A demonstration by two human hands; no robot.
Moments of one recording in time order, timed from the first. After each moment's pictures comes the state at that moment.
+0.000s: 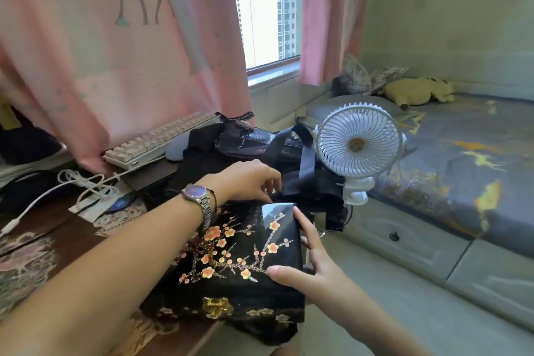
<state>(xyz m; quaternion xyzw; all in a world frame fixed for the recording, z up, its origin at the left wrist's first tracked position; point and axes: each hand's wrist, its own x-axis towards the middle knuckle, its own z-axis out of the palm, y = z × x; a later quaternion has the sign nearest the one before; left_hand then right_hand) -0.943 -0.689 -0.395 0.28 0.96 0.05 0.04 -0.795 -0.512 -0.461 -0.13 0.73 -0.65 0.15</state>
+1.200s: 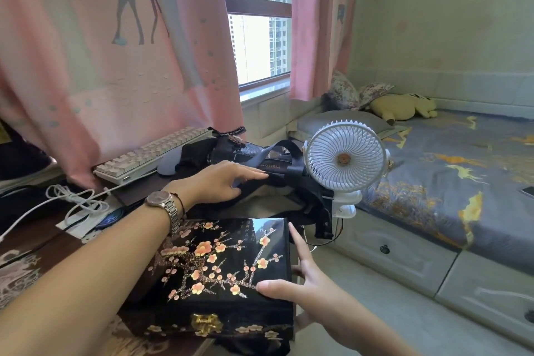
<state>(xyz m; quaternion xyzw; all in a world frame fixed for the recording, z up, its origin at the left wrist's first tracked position) -0.949 -0.726 -0.380 0.33 0.94 0.12 -0.03 -0.805 -0.501 -0.467 -0.11 0.69 -0.68 0.24</state>
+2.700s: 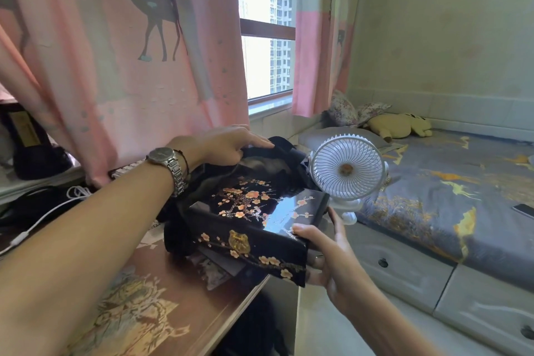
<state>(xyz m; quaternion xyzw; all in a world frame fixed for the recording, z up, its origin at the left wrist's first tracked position) -0.928 -0.729 -0.291 0.36 0.93 0.07 -0.07 -0.809 -0.509 -0.441 -0.01 0.57 -0.82 0.09</state>
